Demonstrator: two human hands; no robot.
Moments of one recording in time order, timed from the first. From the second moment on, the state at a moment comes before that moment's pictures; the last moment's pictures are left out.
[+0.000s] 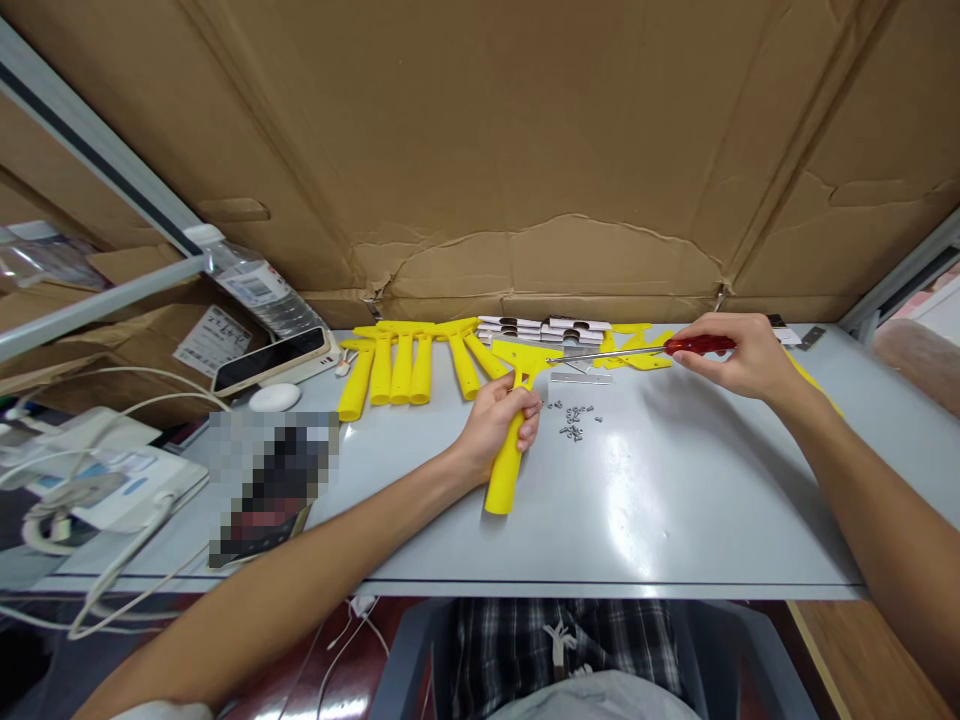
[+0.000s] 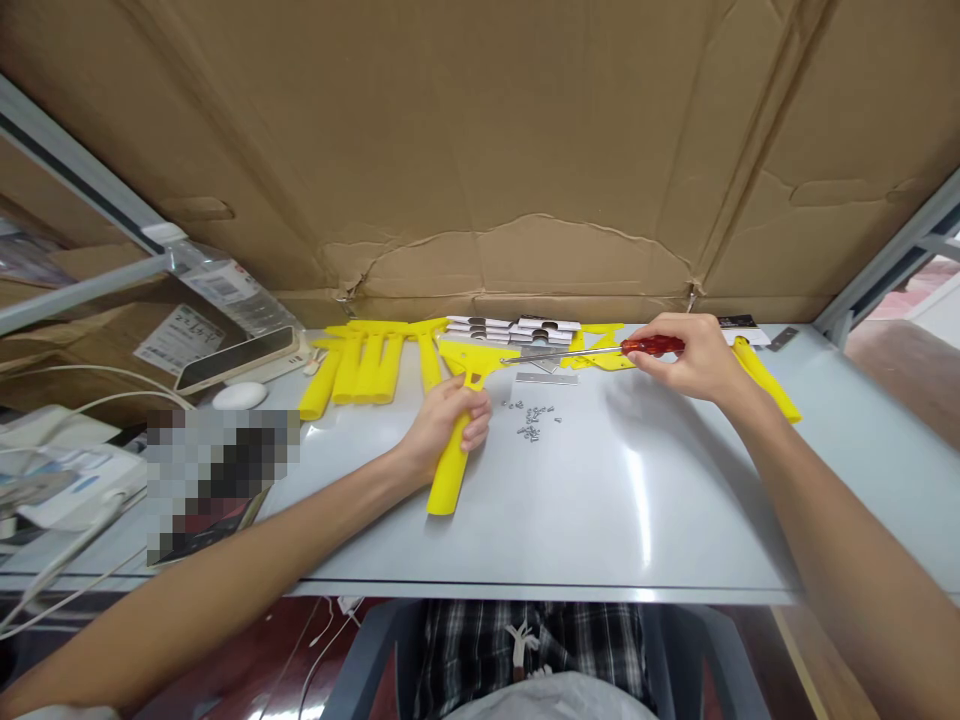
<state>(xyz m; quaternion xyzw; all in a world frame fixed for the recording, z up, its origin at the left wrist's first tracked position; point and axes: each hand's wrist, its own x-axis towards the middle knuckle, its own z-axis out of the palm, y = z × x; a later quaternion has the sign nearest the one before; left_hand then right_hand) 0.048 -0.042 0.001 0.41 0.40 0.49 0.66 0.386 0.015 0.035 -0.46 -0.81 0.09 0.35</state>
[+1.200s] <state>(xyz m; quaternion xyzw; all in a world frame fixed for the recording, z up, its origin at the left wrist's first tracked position) 0.050 -0.043 0.003 0.42 0.42 0.48 0.64 0.388 0.017 0.034 -0.45 -0.82 0.06 0.34</state>
